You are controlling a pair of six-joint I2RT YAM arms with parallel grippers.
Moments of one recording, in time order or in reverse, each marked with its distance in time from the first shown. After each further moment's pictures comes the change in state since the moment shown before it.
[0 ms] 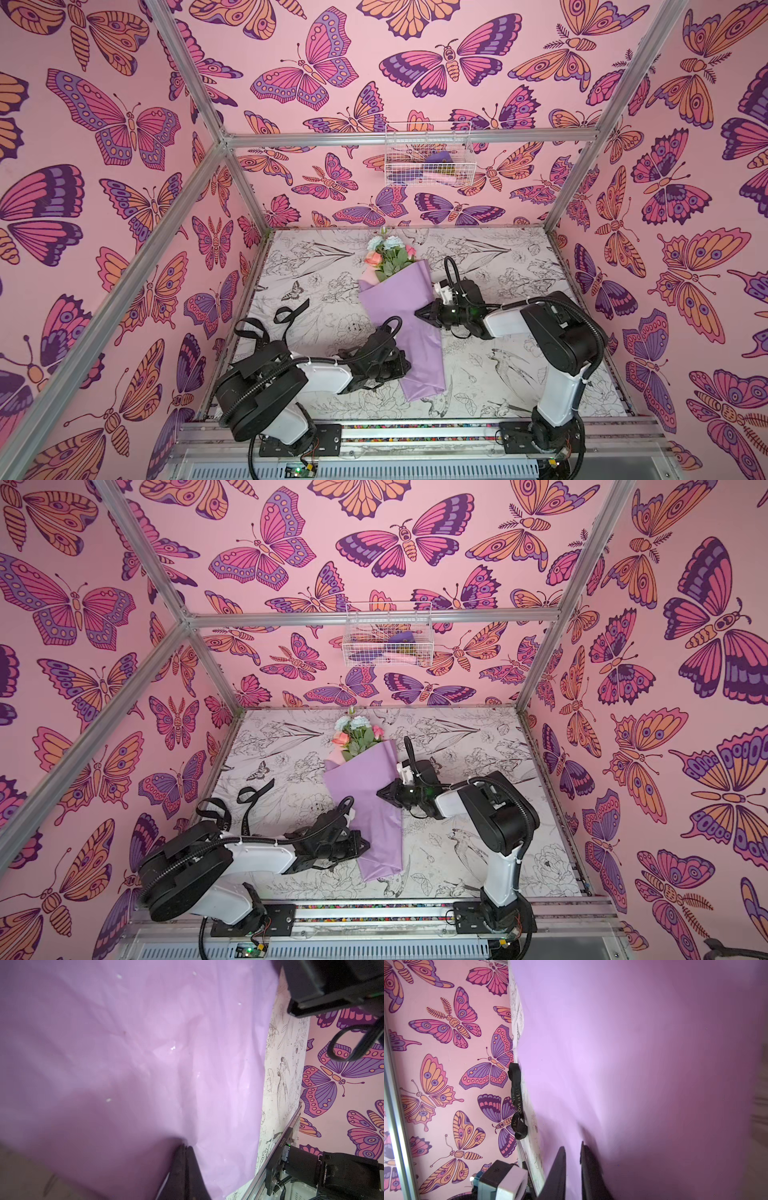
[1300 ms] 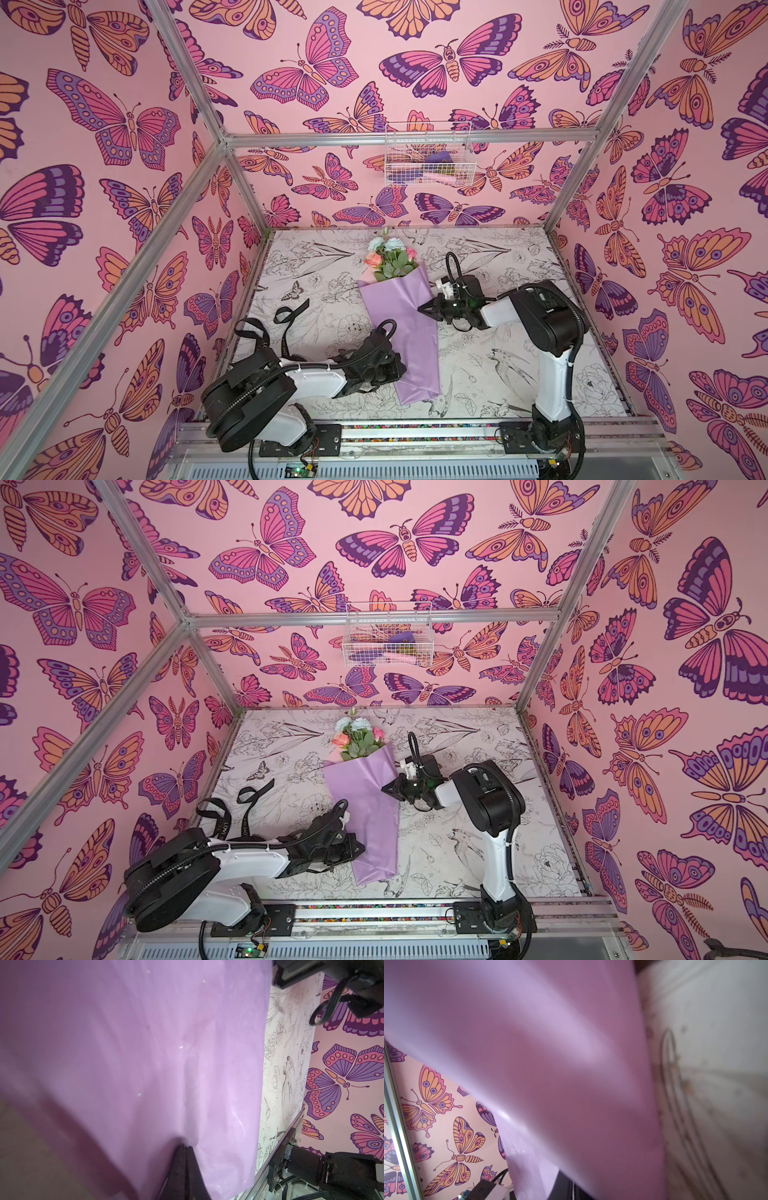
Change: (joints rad) left arm 0.000 -0.075 -0.038 -0.059 -0.016 -0.021; right arm -0.097 0.194 0.135 -0.002 -0.083 -0.044
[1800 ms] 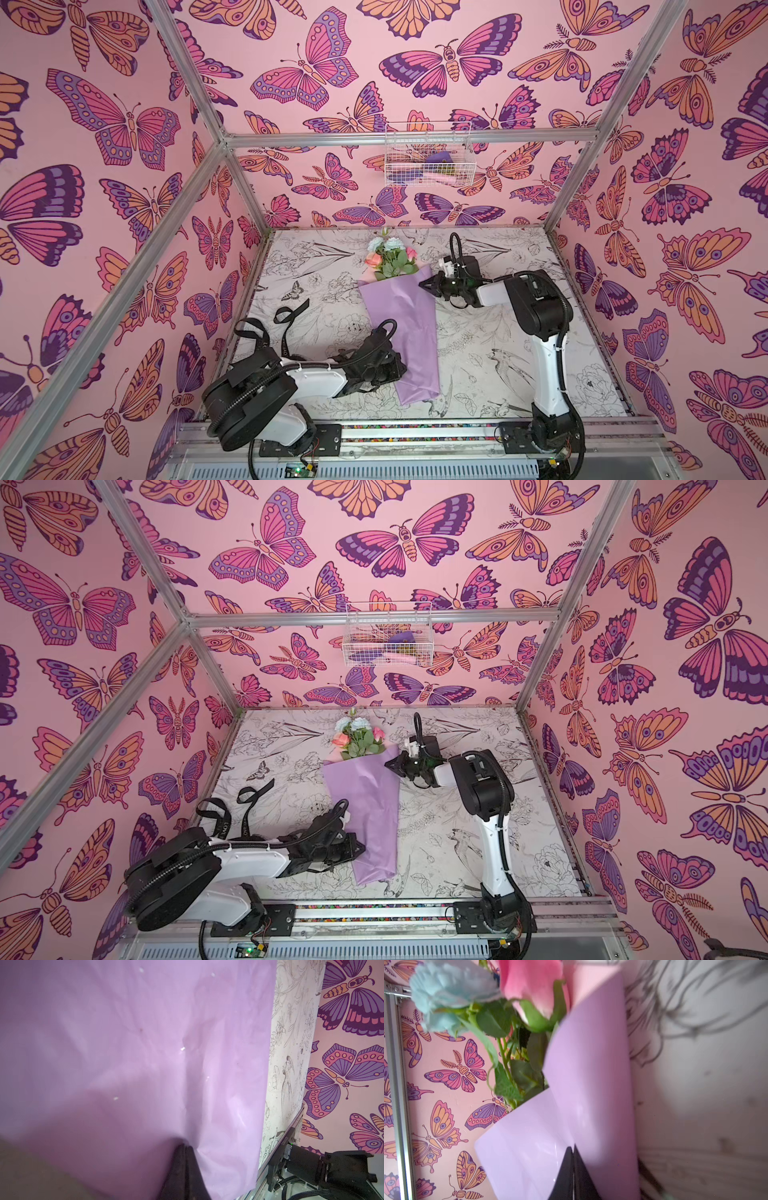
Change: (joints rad) left arm 0.000 0.011 0.004 0.002 0.006 0.000; right arm -0.090 0.181 0.312 -0.060 0.021 0.019
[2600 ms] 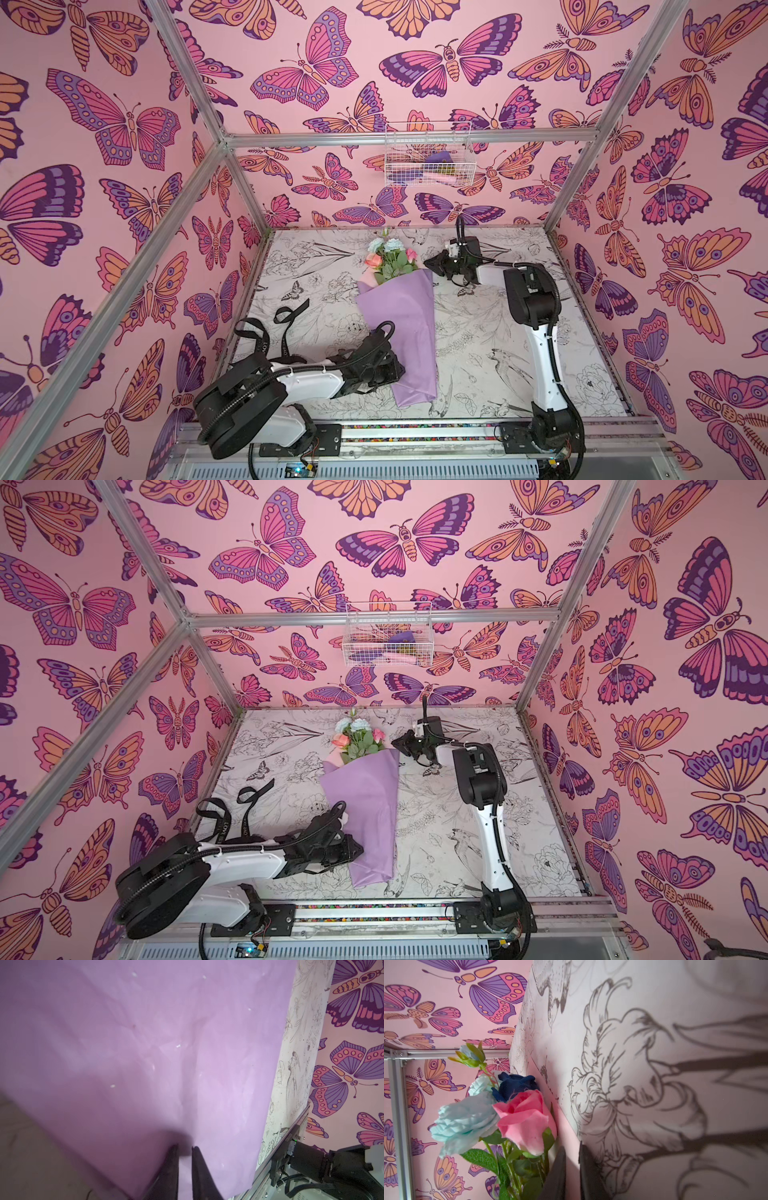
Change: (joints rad) left arm 0.000 -0.086 0.012 -0.129 -0.013 0.017; right arm -0.069 0.156 0.393 -0.289 0.045 0.005
